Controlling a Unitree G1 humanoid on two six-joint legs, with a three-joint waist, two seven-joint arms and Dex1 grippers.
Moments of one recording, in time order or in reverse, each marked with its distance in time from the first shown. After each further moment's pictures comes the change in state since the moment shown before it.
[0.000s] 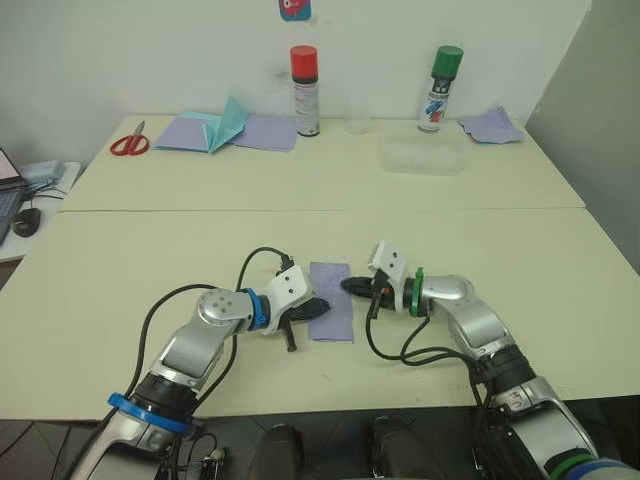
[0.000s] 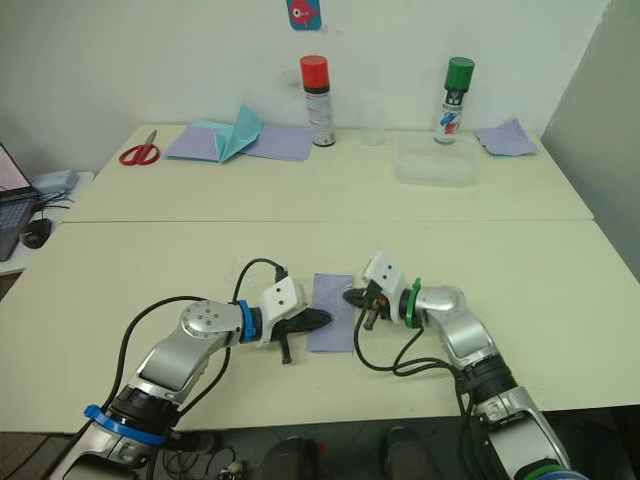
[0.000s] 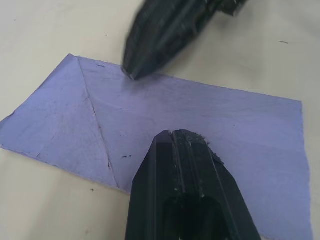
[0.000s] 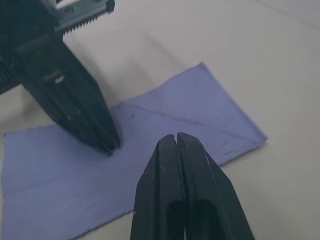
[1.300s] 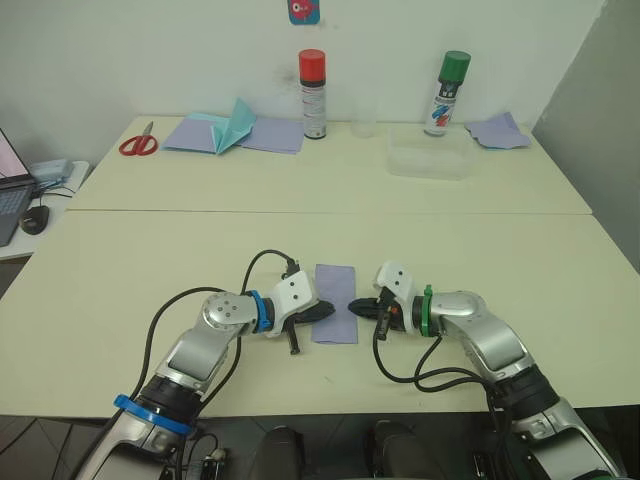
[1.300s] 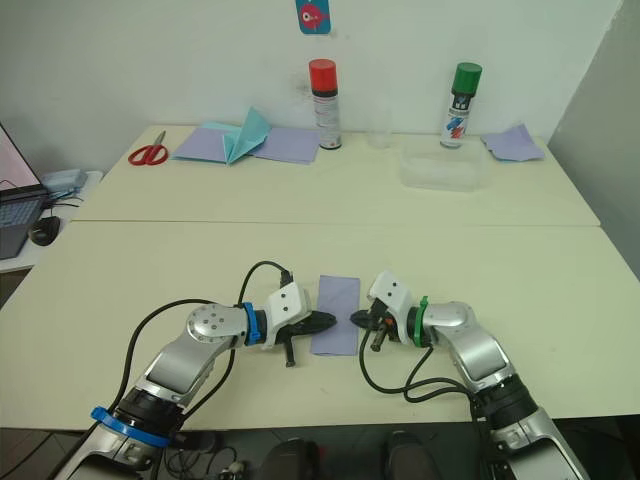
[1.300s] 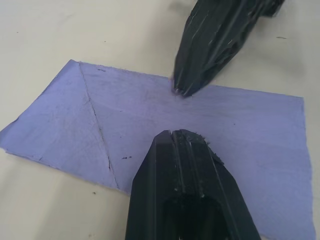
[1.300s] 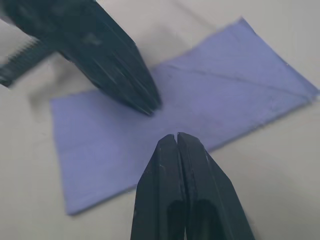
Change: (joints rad) left arm 0.002 -0.012 -0.017 0.043 0.029 -0.100 -0.009; right arm 0.077 -0.081 0.037 -0.197 0.013 0.175 -0.028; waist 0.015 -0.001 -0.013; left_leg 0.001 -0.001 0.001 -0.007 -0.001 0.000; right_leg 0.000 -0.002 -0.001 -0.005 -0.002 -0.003
